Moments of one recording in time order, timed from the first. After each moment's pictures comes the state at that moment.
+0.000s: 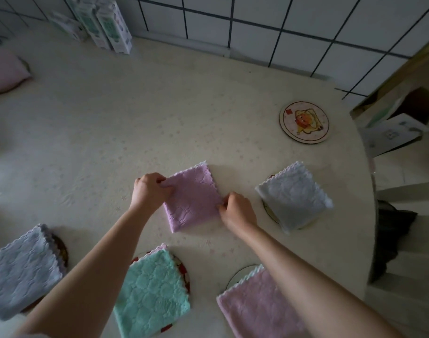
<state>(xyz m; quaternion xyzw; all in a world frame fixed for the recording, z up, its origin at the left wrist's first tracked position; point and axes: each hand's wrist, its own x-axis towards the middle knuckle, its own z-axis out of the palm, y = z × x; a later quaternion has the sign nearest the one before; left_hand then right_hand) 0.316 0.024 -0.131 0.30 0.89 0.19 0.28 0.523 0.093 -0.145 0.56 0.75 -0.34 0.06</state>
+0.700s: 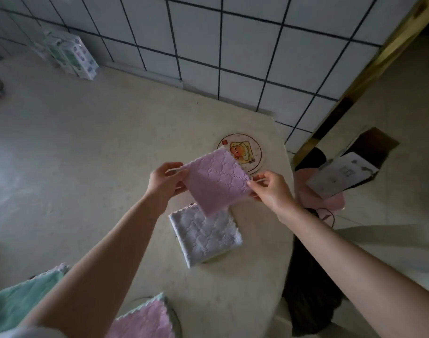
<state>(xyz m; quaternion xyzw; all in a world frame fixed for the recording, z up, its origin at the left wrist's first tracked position) 0.512 0.204 -0.088 0.08 0.70 0.57 0.43 0.730 0.327 -0.081 0.54 0.63 -0.54 -0.14</state>
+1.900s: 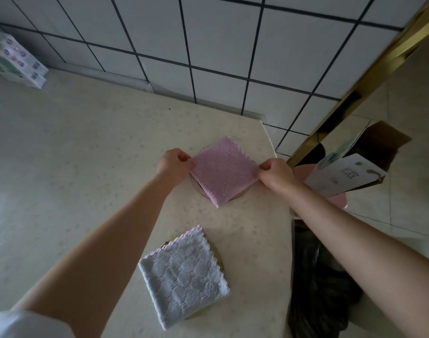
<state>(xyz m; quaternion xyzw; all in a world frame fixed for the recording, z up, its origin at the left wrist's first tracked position) 0.488 0.365 -0.139 0.26 0.86 0.31 0.33 0.711 0.468 -0.121 0.61 0.67 -0.42 -0.02</state>
